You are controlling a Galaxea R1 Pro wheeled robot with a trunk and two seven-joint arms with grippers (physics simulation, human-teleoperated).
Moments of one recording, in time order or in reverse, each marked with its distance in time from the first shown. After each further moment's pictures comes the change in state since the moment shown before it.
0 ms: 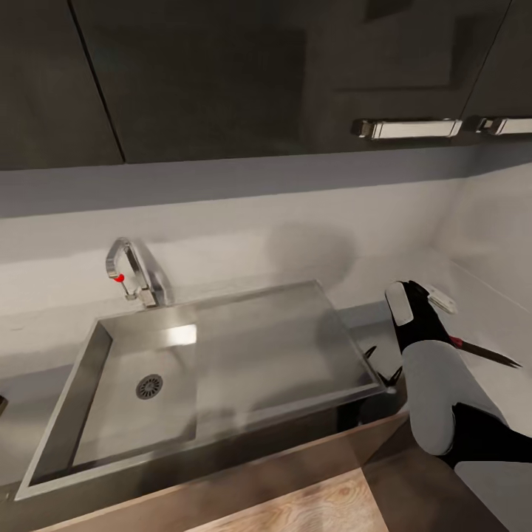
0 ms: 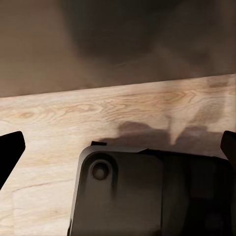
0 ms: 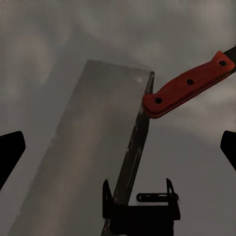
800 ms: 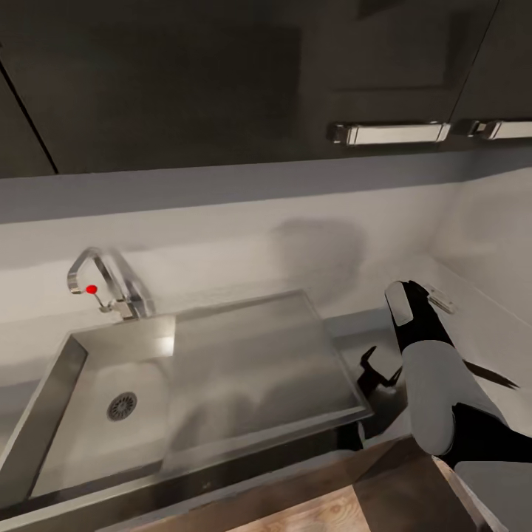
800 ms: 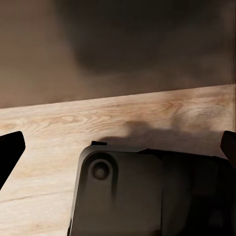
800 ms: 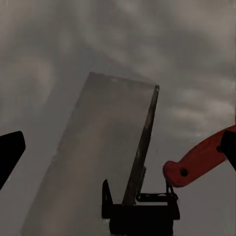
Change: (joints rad) left arm 0.000 0.000 0.000 0.001 0.000 0.000 0.000; right arm 0.000 0.001 0.001 0.000 0.001 0.001 -0.004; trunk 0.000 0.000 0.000
